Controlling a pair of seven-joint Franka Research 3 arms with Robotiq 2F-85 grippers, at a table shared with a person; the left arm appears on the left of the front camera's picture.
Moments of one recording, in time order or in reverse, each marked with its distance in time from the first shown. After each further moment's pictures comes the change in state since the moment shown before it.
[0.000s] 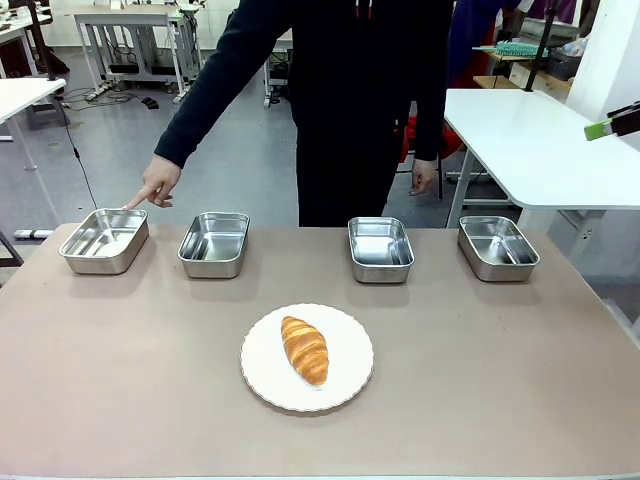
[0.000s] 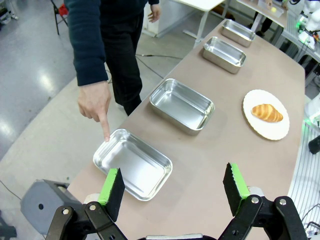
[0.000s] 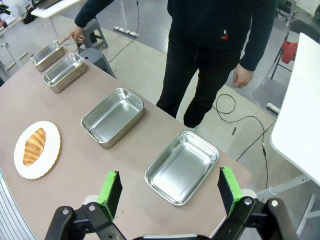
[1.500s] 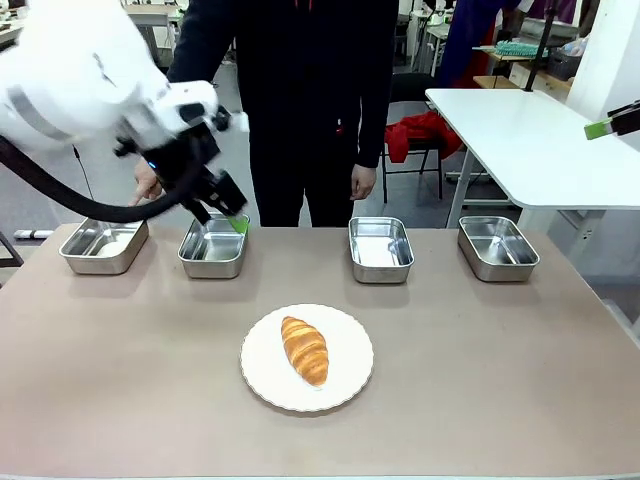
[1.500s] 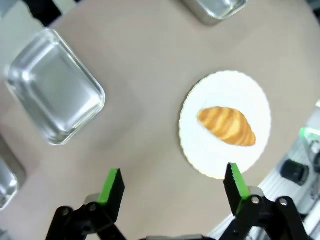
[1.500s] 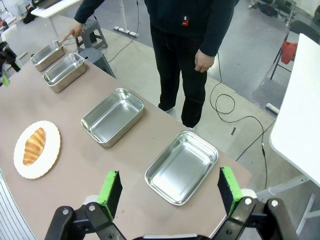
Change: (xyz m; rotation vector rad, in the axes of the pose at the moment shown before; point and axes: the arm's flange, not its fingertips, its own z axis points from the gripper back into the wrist) left arm 0.082 -0.255 -0.339 0.113 0.555 0.310; right arm 0.001 0.001 0.001 -0.002 0.001 0.003
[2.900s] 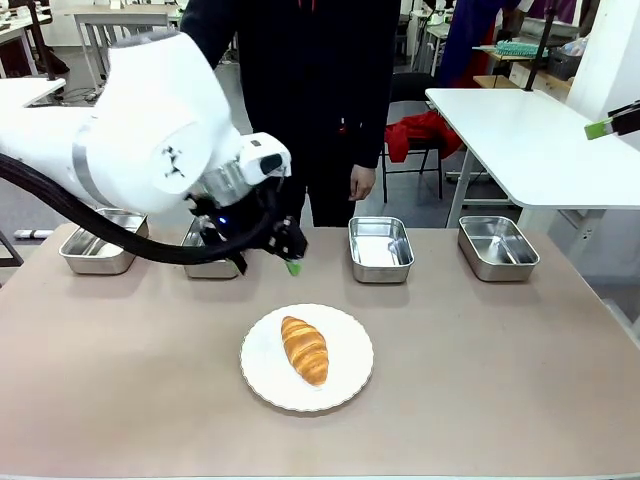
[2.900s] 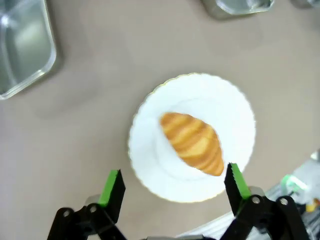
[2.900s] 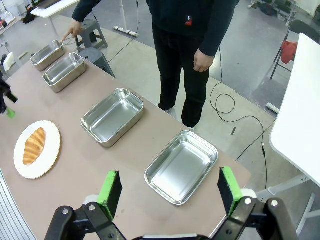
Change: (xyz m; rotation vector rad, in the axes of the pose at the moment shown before) left arm -0.016 -0.103 -0.062 0.098 0.006 0.346; right arm 0.000 0.000 0.000 0.000 0.001 -0.001
